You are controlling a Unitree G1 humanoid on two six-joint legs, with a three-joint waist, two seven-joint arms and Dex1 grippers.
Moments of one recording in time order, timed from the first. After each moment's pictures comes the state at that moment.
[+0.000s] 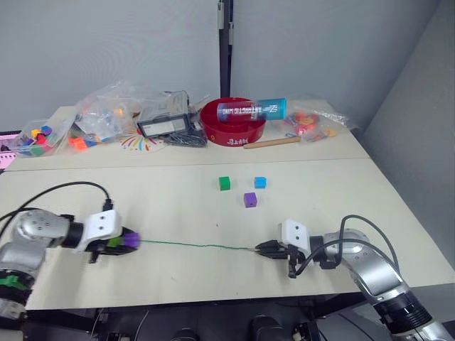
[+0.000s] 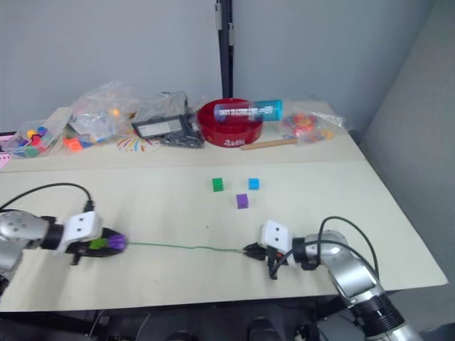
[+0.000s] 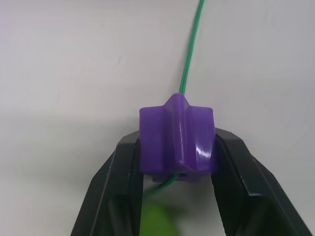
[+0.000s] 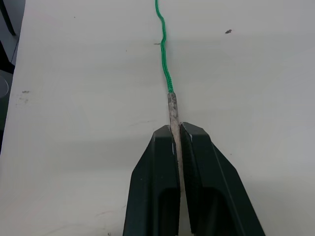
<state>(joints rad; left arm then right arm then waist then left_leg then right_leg) -0.35 1.04 -0.08 0.60 -0.15 -0.31 -1.38 -0.27 -0.64 0.26 -0.13 0.17 0.22 1.09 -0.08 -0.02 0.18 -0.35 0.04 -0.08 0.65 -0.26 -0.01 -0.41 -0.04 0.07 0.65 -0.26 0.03</state>
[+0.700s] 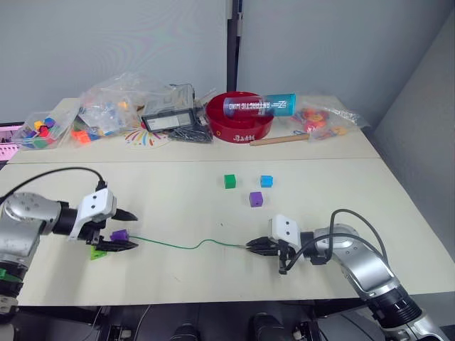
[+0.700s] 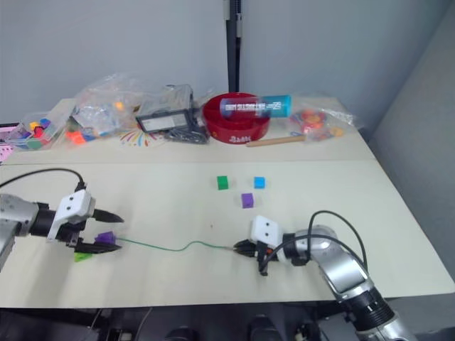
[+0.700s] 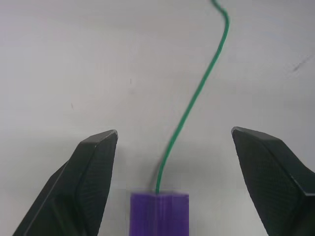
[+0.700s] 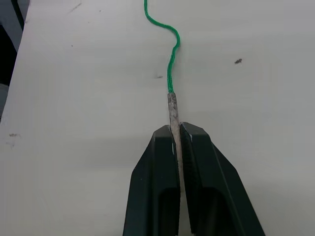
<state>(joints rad) -0.39 1.08 0.00 0.18 -0.33 0.17 -1.49 -0.34 -0.59 0.30 -0.18 0.17 0.33 1.07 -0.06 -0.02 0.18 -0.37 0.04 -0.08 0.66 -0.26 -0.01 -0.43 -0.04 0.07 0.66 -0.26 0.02</state>
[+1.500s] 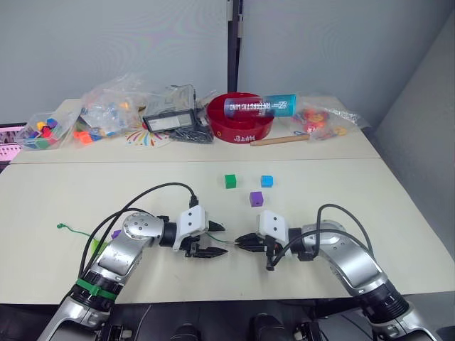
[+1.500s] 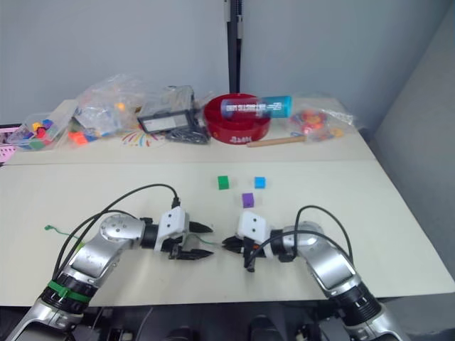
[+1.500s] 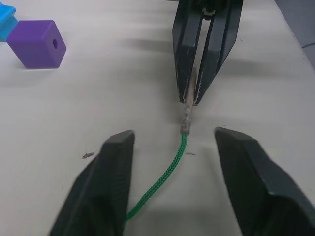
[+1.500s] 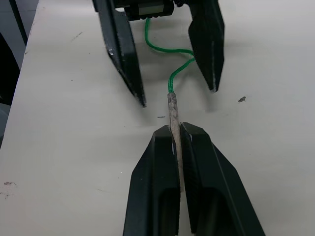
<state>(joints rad) -0.40 0.59 -0.27 -0.02 -0.20 0.22 -1.17 -0.38 -0.55 0.34 -0.21 0.17 0.39 1.02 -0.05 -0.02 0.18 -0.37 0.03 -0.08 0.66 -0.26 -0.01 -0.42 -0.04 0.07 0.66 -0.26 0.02</state>
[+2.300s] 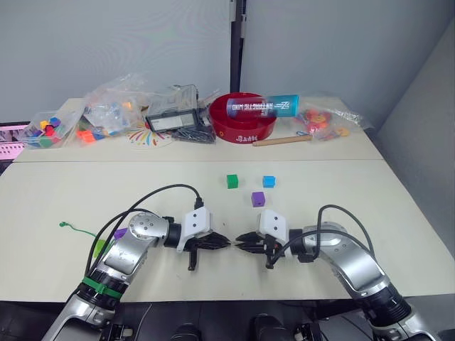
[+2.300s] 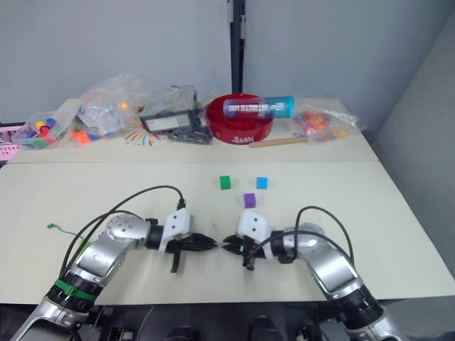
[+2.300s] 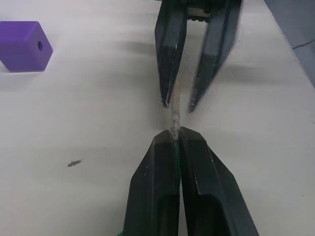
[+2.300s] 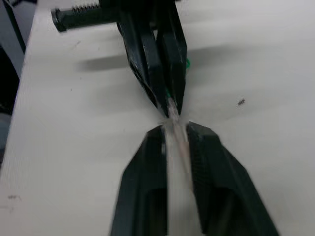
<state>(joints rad) -0.41 0.57 -0.28 -0.02 -0.20 0.22 -1.19 -0.35 -0.54 0.32 -0.28 0.22 0.47 0.98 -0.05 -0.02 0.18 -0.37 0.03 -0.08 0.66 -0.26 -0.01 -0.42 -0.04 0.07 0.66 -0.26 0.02</state>
